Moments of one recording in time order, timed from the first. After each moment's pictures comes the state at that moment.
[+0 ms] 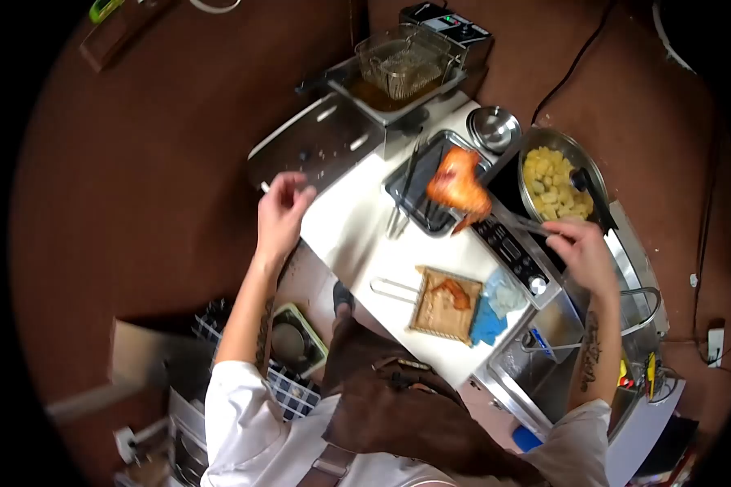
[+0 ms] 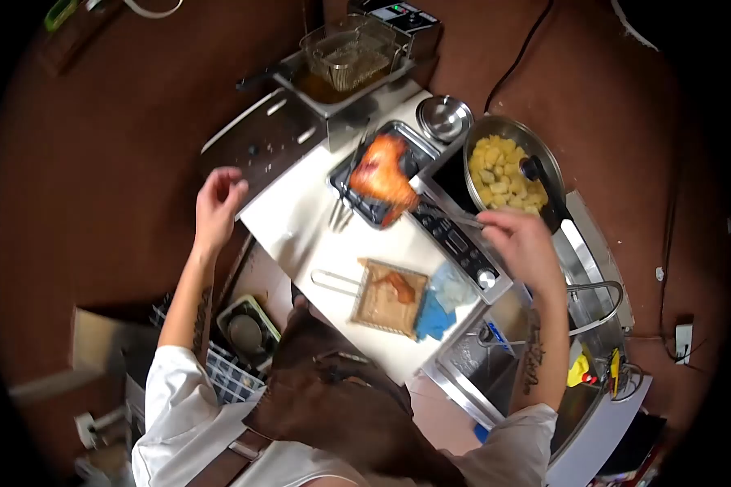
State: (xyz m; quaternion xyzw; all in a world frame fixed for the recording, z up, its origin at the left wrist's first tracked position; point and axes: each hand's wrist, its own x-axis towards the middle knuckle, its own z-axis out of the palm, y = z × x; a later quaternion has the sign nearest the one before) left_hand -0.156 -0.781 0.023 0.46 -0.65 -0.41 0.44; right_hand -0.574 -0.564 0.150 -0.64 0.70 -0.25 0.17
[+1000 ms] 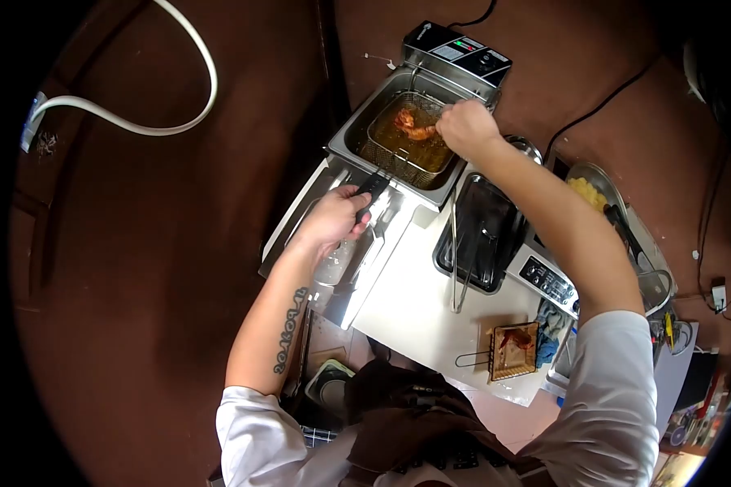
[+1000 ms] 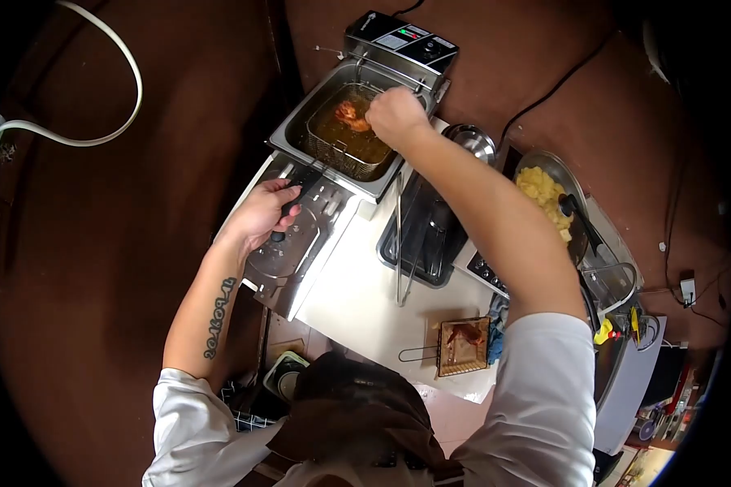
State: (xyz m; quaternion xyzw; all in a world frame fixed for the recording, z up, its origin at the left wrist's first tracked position) left_hand -0.198 -1.040 0.061 0.41 -0.47 -0.77 0.11; right_hand -0.465 -1.009 0.109 -0.69 0.64 0.27 -0.21
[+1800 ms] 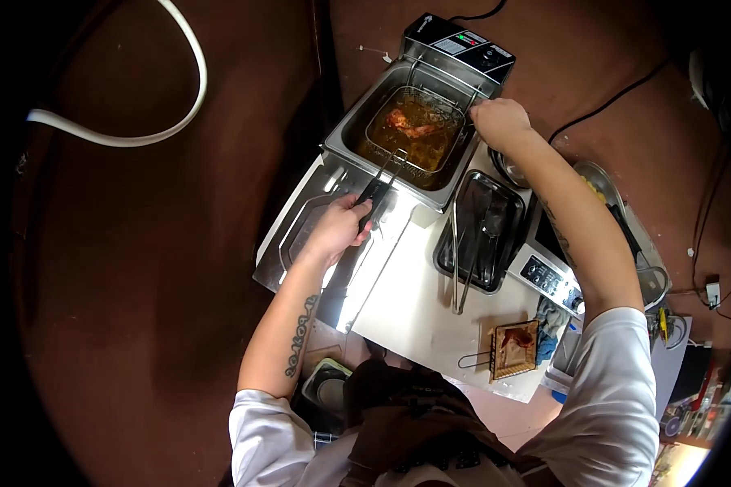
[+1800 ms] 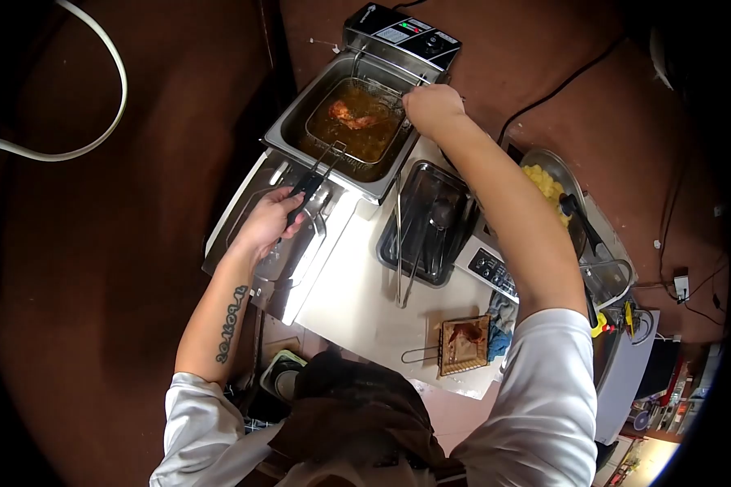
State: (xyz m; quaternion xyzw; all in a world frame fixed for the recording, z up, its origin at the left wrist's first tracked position) left_hand -0.201 -1.048 0.012 0.41 -0.47 -0.77 0.10; right_hand -0.510 -1.008 0.115 -0.62 0.74 0.25 -0.08
